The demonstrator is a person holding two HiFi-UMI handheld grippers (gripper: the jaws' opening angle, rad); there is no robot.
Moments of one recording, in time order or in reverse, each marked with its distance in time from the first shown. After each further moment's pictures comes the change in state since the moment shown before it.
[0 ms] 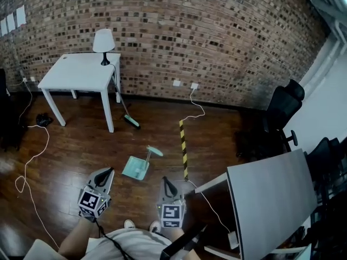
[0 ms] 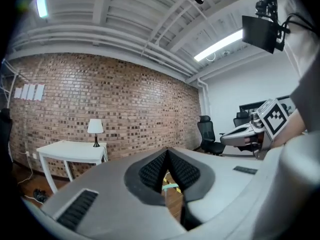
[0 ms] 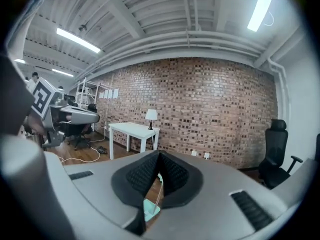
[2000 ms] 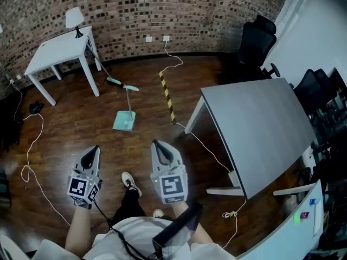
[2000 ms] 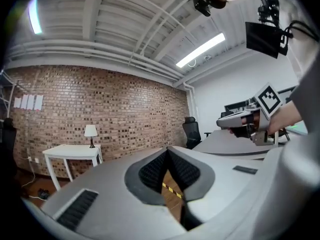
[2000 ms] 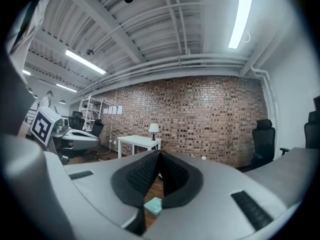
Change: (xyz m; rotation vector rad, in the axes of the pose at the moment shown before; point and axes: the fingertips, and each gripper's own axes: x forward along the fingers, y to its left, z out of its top) left arm -0.198 -0.224 -0.004 0.073 -0.035 -0.049; right arm -0.306 0.018 -0.013 0.060 -0.159 0.009
